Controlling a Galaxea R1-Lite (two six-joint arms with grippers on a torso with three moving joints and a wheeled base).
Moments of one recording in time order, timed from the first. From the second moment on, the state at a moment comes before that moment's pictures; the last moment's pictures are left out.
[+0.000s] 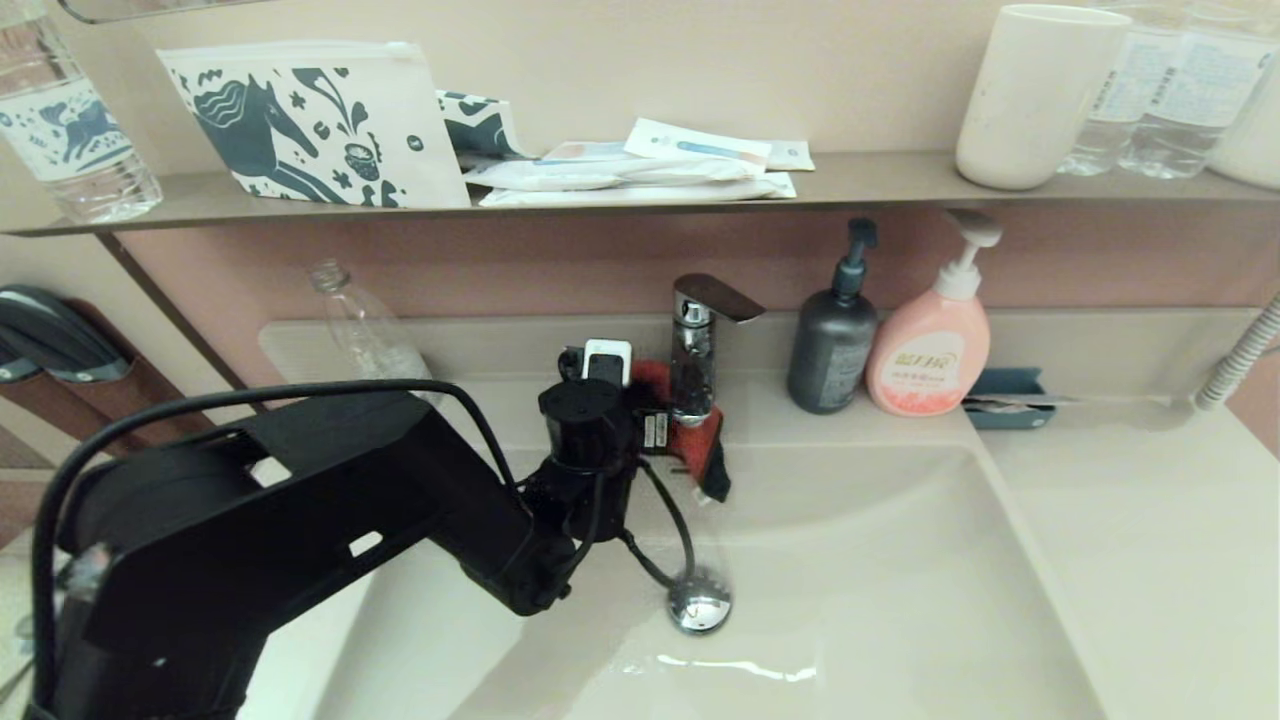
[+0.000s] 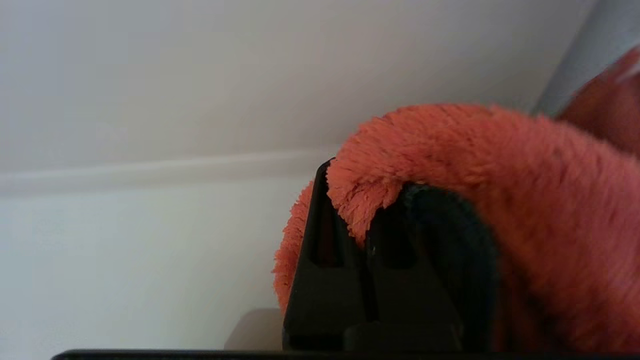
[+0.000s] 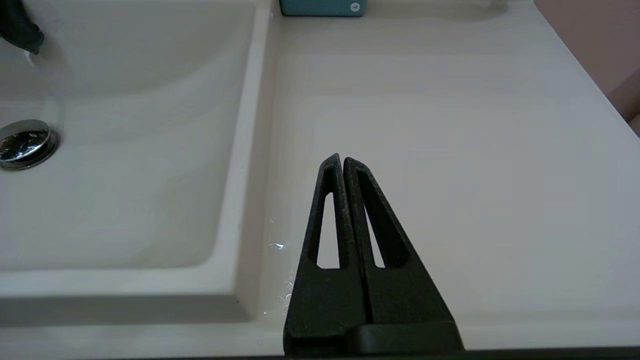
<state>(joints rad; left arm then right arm) -0.59 2.30 -1.05 -1.21 0.54 0.09 0.00 0.00 0.00 0.00 -0.02 -0.02</state>
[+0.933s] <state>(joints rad) -0.32 1.99 -0.62 -1.31 0.40 0.08 0.00 0.00 0.00 0.00 -0.02 -0.02</state>
